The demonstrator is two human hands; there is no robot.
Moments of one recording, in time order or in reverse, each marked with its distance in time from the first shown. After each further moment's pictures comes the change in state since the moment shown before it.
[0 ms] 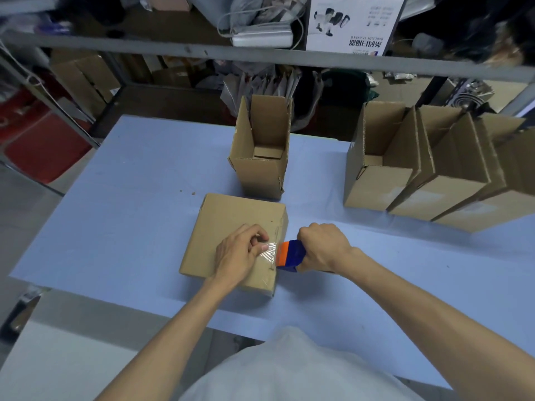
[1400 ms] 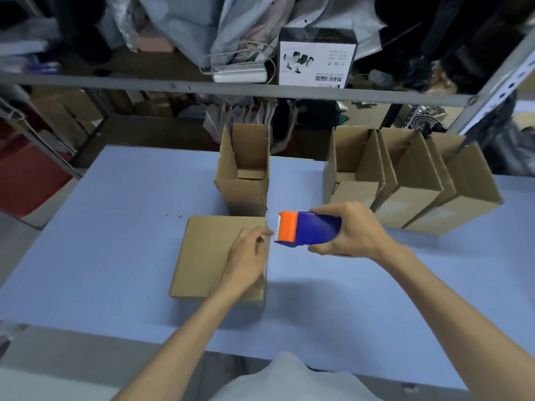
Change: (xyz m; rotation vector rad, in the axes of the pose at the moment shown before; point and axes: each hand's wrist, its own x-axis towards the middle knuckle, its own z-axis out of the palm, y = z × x) left_hand 0.008 0.061 -0.015 -0.207 -0.106 -0.069; right_hand -0.071 0.047 -0.073 0.440 0.401 0.038
